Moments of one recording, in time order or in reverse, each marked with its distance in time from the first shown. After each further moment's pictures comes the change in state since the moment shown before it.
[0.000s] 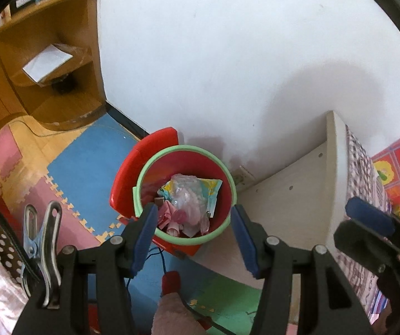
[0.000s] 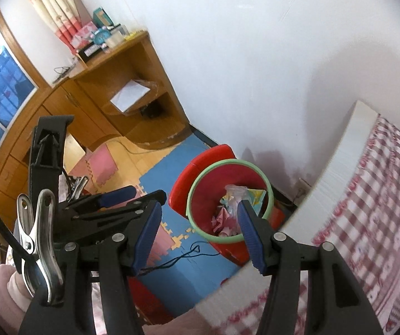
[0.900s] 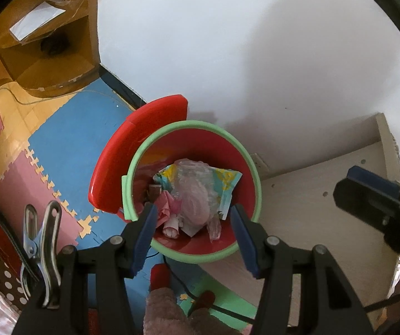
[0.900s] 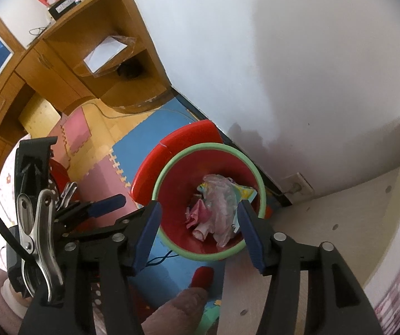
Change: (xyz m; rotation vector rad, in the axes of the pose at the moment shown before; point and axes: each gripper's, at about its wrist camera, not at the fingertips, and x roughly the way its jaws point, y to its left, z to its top) left arm 0.132 0.046 0.011 -0.091 0.148 -0.059; right arm 0.159 -0.029 0.050 -0.062 0.232 -0.091
